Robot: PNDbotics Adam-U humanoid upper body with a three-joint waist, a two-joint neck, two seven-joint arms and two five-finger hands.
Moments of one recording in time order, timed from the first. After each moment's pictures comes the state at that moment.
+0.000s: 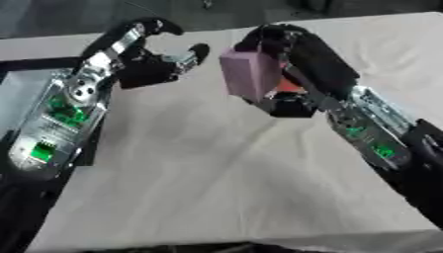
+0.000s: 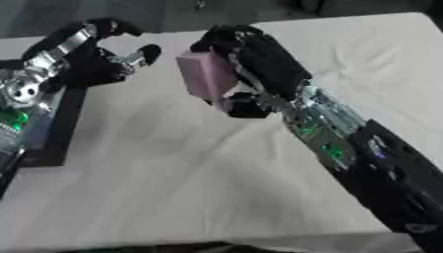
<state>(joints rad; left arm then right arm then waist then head) -0.79 0.30 -0.39 -1.69 -0.28 0.60 -0.25 -0.66 -0.54 0.50 -1.71 0.80 -0.13 -0.19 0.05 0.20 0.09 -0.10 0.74</state>
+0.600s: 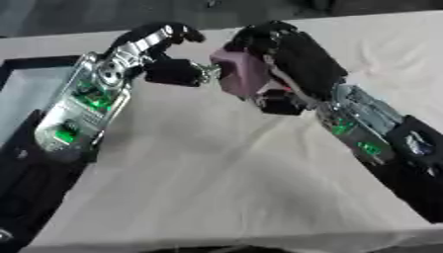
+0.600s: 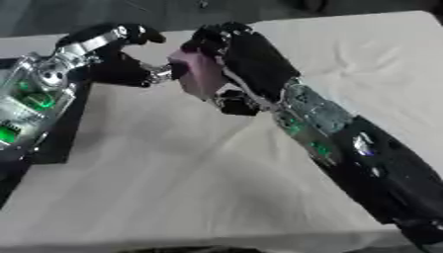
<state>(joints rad) -0.90 0.28 -0.47 -1.59 -0.33 0.70 -0.37 -0.70 -0.51 0.54 -1.65 0.94 -0.10 -0.20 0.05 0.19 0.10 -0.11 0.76</state>
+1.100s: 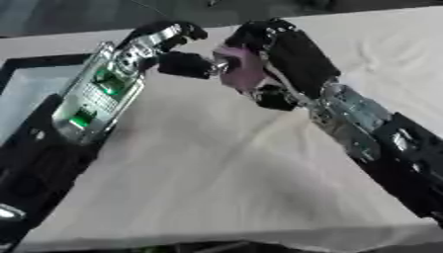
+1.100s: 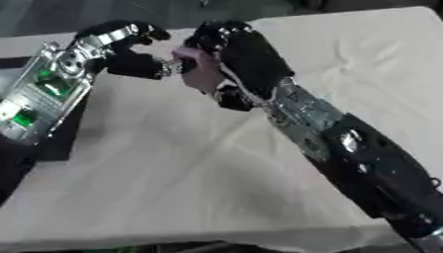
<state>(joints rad) -0.94 0.27 -0.50 -1.53 -0.27 0.78 -0.33 -0.70 -0.48 0.55 -1.62 0.98 -0.03 -0.25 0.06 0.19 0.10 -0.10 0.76</state>
